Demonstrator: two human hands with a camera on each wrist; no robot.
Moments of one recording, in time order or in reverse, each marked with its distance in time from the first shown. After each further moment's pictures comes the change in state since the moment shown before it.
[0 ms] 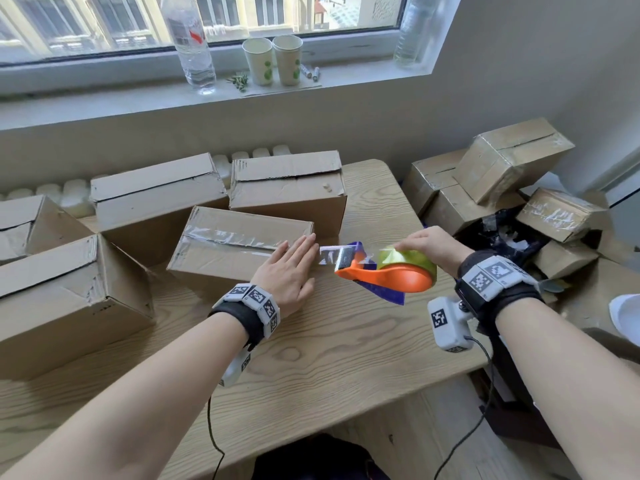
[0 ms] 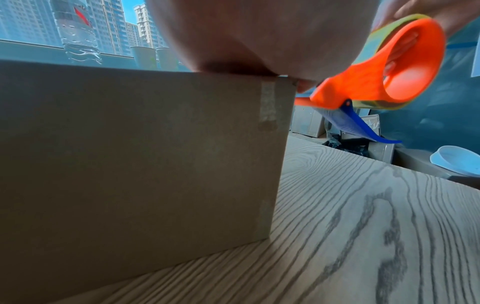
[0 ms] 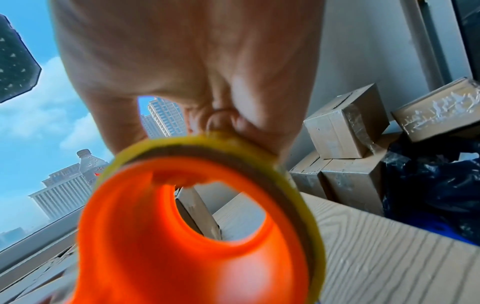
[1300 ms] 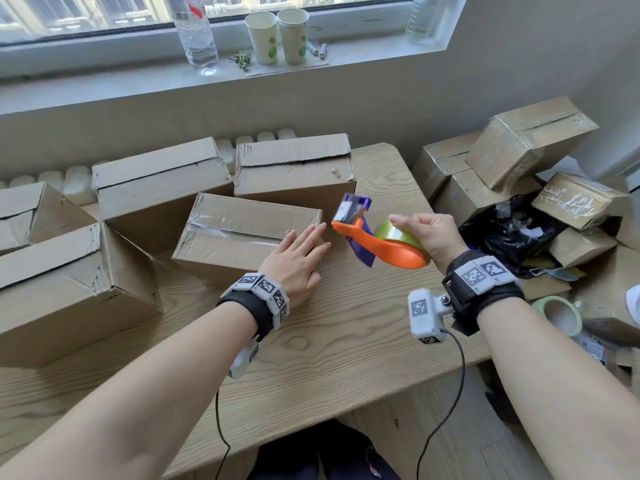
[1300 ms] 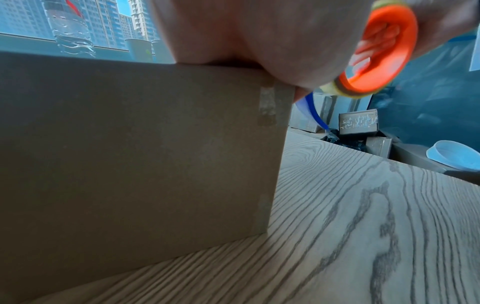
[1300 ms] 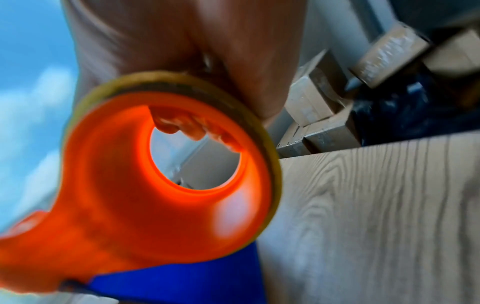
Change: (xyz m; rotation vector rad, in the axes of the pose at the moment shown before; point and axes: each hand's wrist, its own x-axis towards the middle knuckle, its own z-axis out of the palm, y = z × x) left_hand 0.002 -0.003 0.005 -0.010 0.005 0.029; right_hand 0.005 0.002 0.034 0.350 0.256 -0.136
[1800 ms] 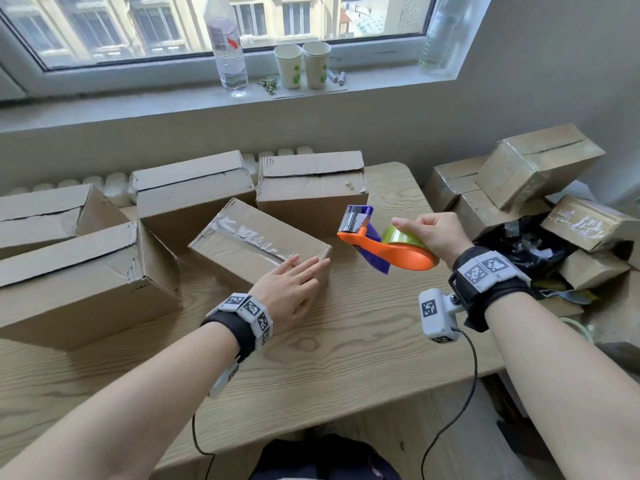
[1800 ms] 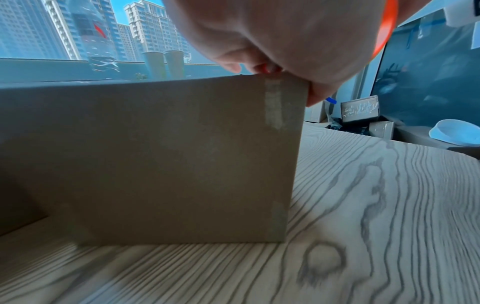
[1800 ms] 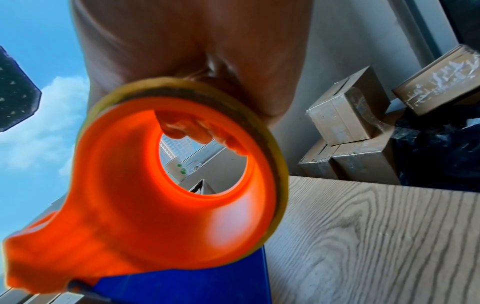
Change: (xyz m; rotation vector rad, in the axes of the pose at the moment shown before) left_hand -0.057 -0.004 -0.003 0.100 0.106 0.225; right_hand -0.008 -0.028 -0.004 -0.204 -0.053 -0.054
